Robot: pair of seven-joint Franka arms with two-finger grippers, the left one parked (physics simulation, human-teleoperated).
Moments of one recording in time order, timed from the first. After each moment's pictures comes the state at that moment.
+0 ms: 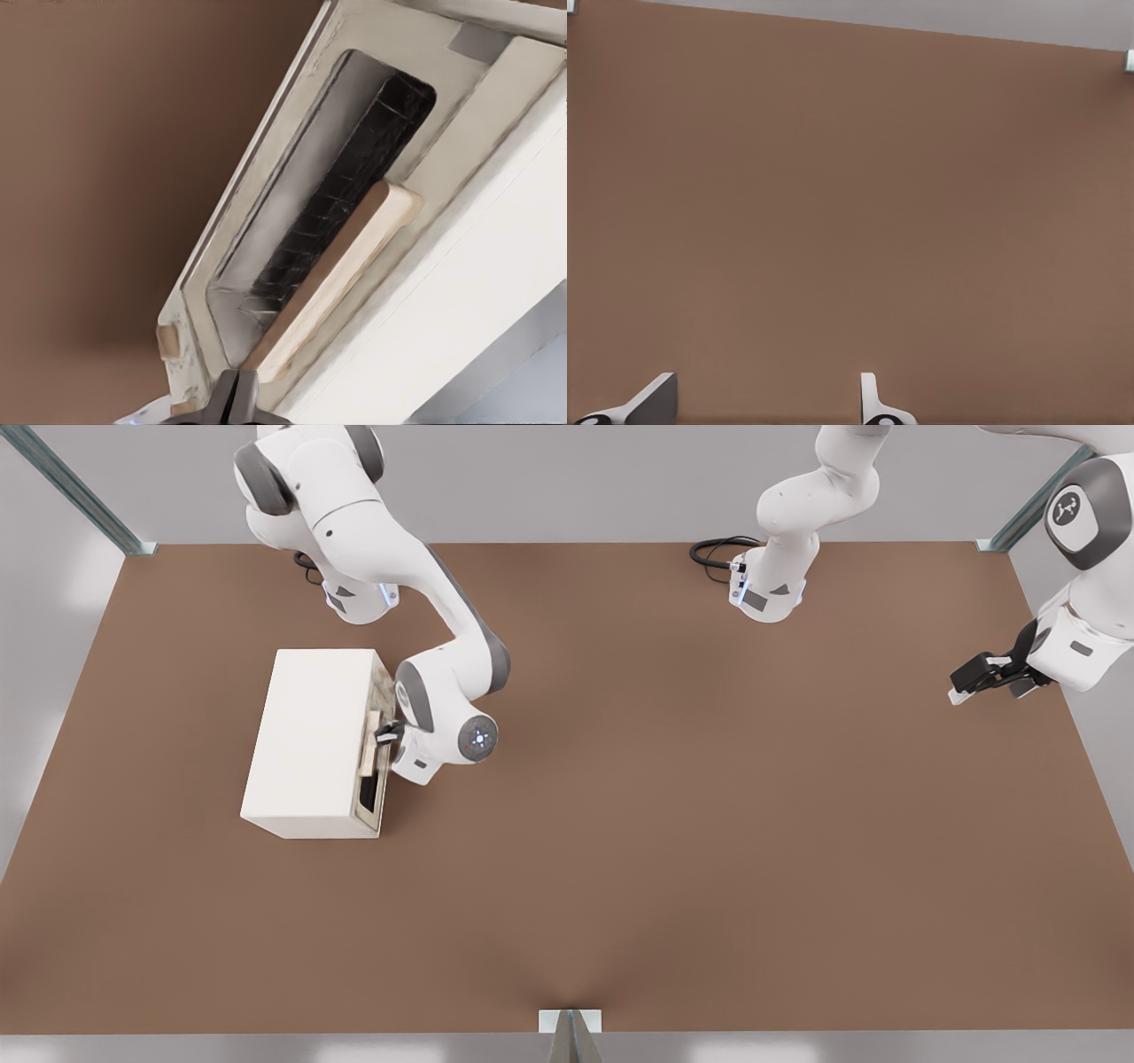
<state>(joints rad) 0.73 0.51 -0.19 -1.57 -0.28 1.34 0.18</state>
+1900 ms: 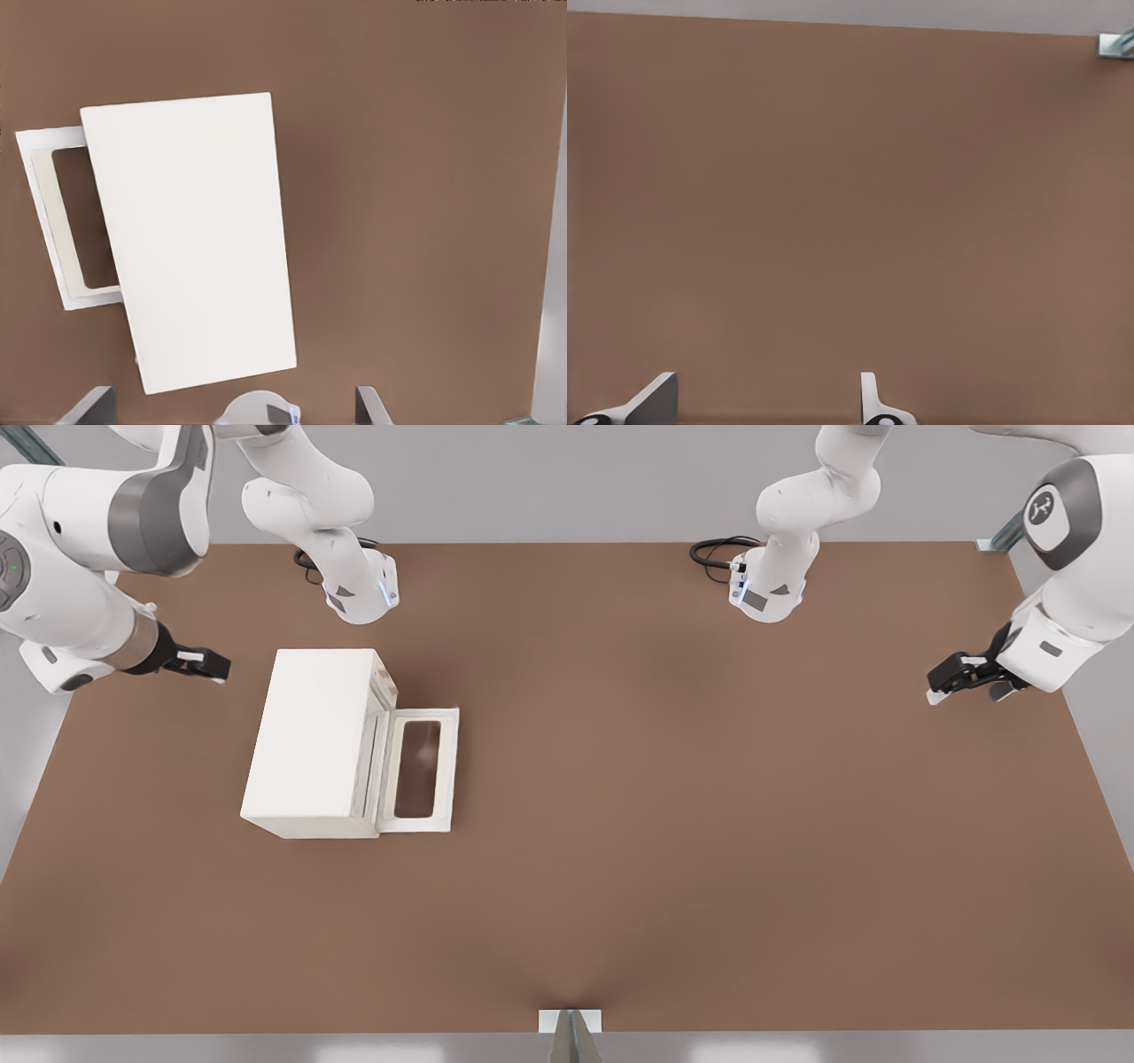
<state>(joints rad) 0.12 0.10 -0.09 -1.33 -0.11 1.17 0.10</state>
